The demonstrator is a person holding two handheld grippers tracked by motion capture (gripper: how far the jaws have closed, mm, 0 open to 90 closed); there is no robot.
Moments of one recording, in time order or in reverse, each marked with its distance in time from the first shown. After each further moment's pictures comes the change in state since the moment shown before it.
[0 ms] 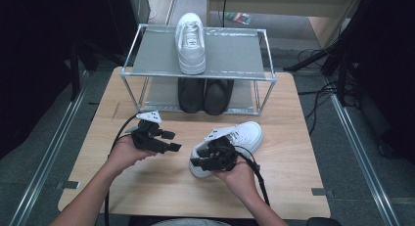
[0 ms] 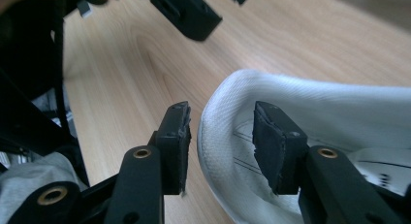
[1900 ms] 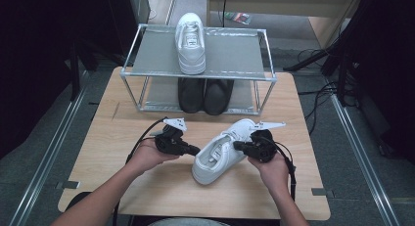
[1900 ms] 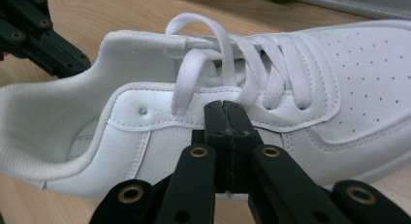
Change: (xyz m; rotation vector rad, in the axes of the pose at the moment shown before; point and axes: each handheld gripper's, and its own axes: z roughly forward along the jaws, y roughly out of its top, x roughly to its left) left arm -0.030 0.019 0.050 0.083 -0.136 0.066; right arm -0.077 -0.043 -0.060 -0.099 -0.210 0.214
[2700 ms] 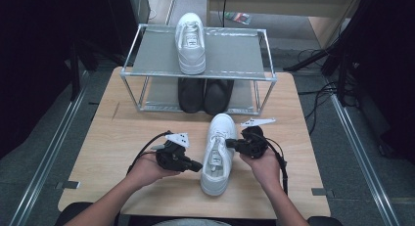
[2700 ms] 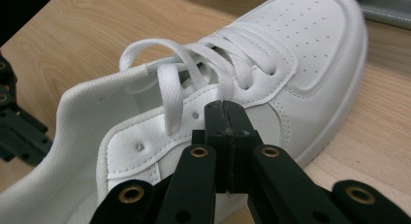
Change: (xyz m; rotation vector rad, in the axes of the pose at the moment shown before) left arm -0.041 -0.013 0.008 0.037 -0.044 0.058; right arm 0.010 0.012 0.019 0.011 0.025 -0.014
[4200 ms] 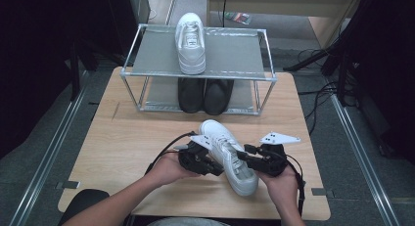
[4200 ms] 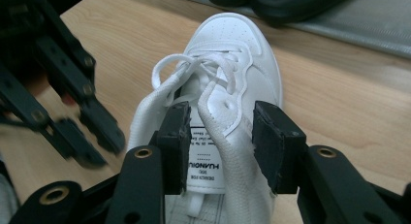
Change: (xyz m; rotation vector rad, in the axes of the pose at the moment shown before) left arm -0.010 0.037 0.032 -0.005 -0.056 0.043; right arm 0.011 -0.038 -0.056 -0.139 -0.056 -0.067
